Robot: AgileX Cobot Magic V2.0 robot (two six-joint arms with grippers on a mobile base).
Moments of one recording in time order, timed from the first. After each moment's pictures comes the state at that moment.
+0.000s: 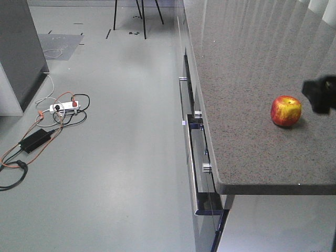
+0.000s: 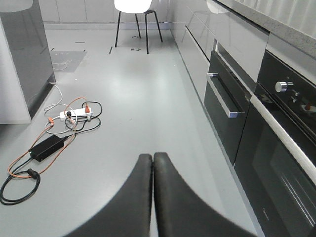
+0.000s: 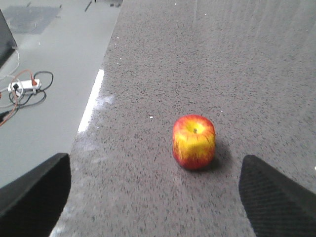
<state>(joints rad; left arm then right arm) -0.01 -0.01 0.03 -0.02 0.31 -0.09 0.00 1.12 -0.96 0.10 0.41 -0.05</state>
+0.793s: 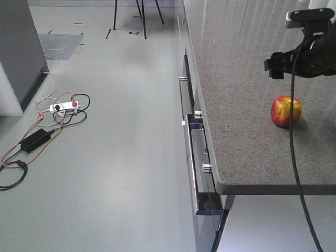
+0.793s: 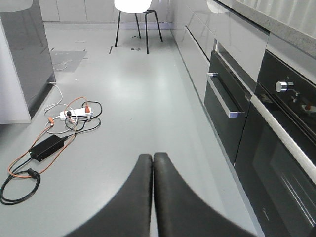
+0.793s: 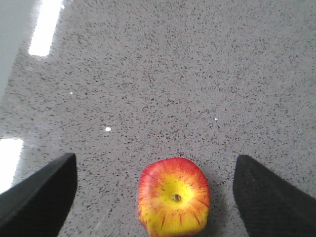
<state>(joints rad) -0.01 -0.01 0.03 -0.02 0.31 -0.09 0.00 1.84 -1.65 -0.11 0.68 0.07</state>
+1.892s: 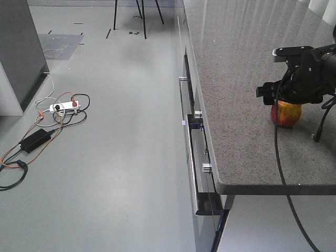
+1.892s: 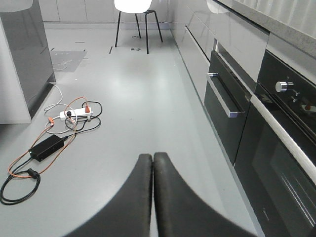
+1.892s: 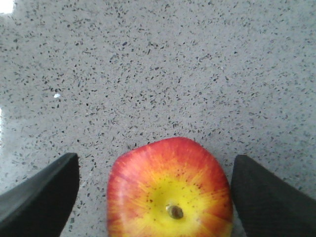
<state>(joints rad) -0.01 -0.01 0.03 -0.02 0.31 -0.09 0.00 2.03 -1.66 -0.23 0.69 0.24</state>
